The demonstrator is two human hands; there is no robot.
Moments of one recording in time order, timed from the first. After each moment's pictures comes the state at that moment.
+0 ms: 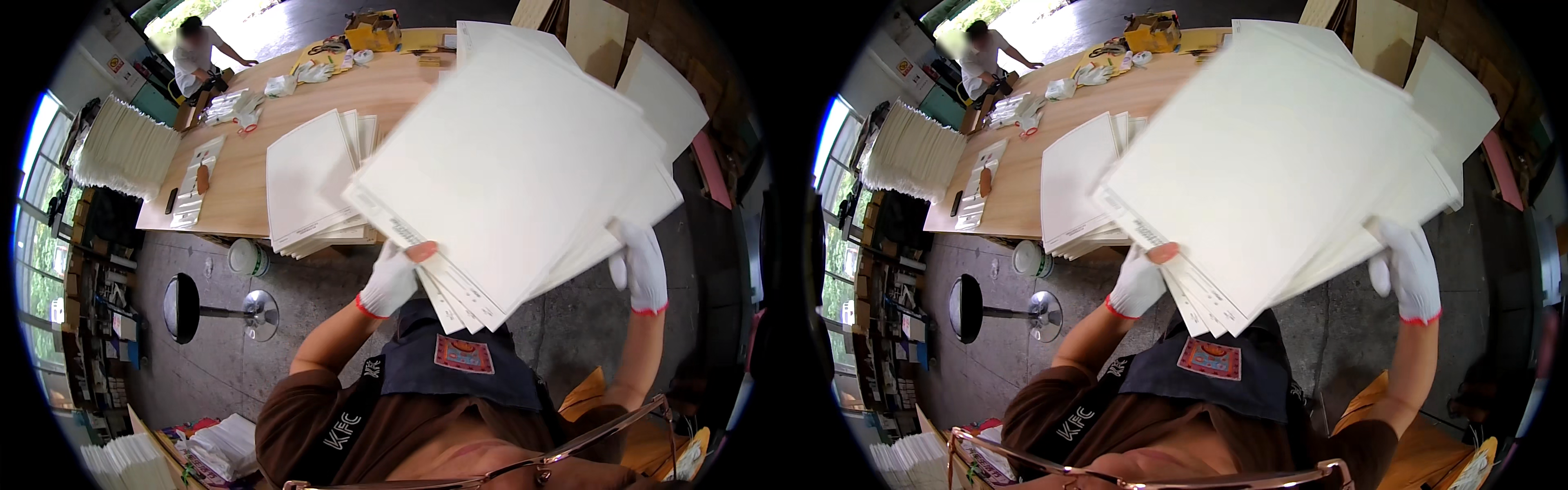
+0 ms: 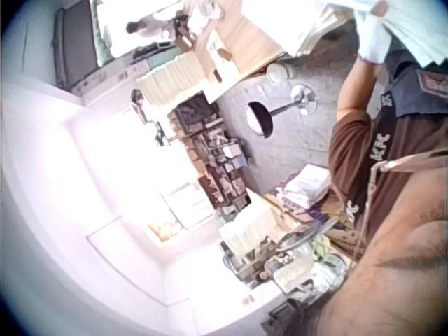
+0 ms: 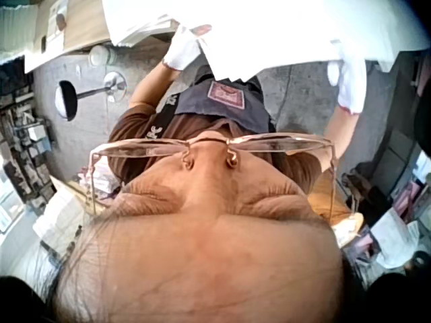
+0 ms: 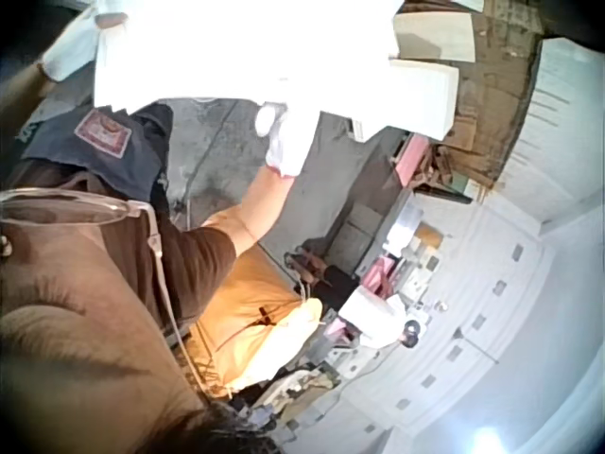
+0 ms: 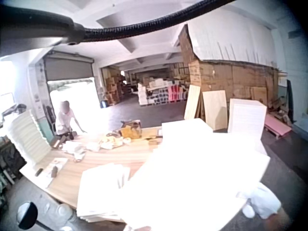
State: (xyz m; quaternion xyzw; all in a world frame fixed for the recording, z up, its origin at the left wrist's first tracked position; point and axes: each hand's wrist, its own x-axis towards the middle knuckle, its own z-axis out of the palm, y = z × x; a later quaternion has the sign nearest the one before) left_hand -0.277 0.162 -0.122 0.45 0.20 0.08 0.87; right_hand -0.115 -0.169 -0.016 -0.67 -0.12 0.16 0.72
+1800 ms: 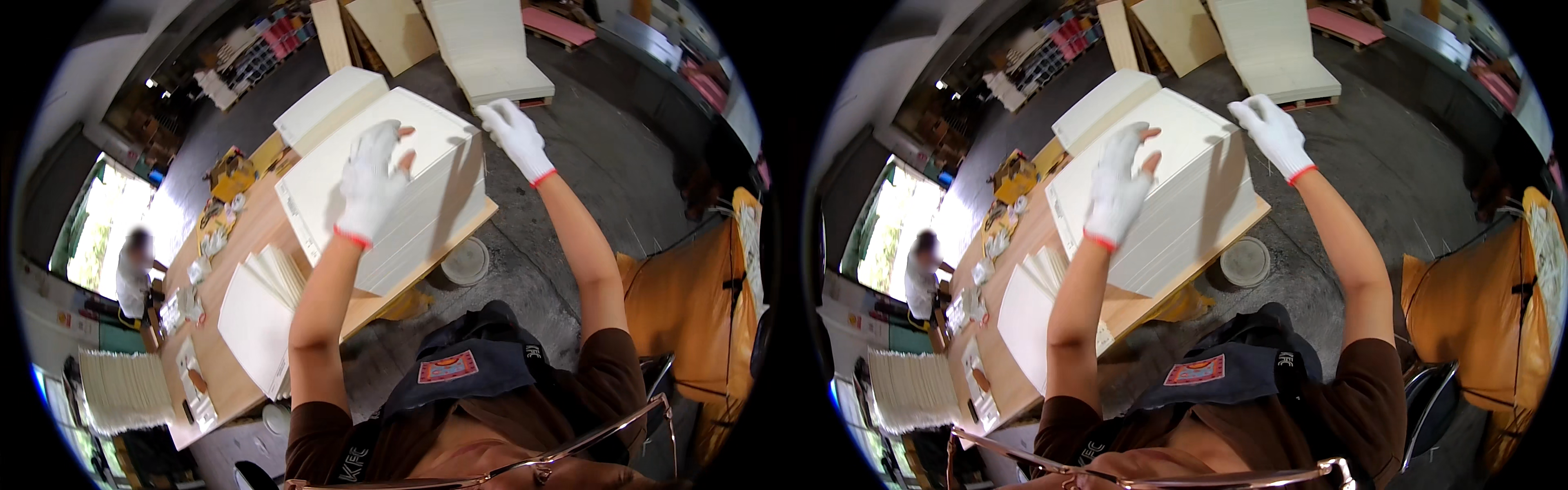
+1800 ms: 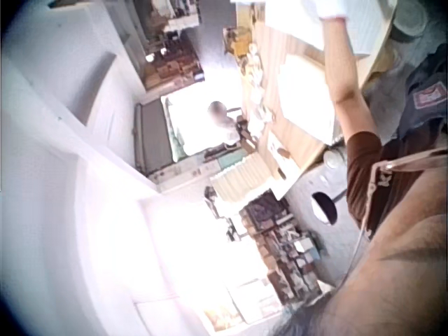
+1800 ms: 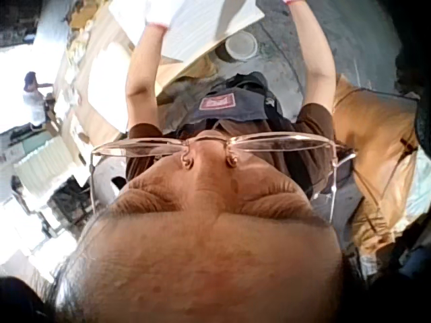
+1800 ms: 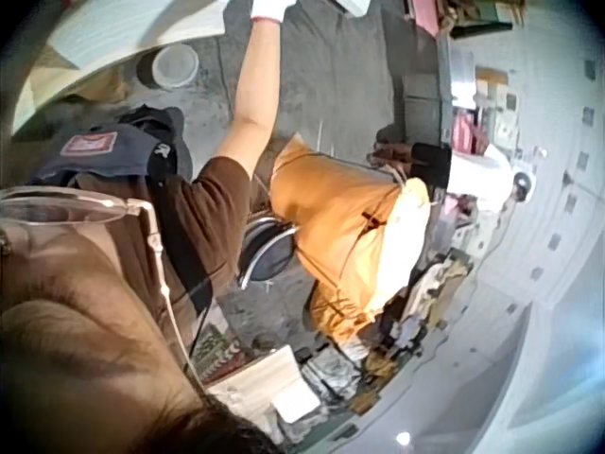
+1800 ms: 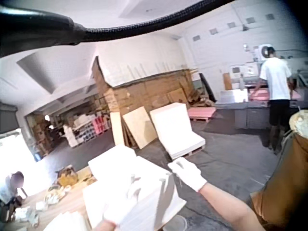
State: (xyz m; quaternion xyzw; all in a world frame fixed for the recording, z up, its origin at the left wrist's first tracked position) left_hand -0.062 0.060 -0.005 0.87 -0.32 0.27 0.24; right_hand -0.036 -0.208 -0.054 -0.81 0.03 -0.19 0.55
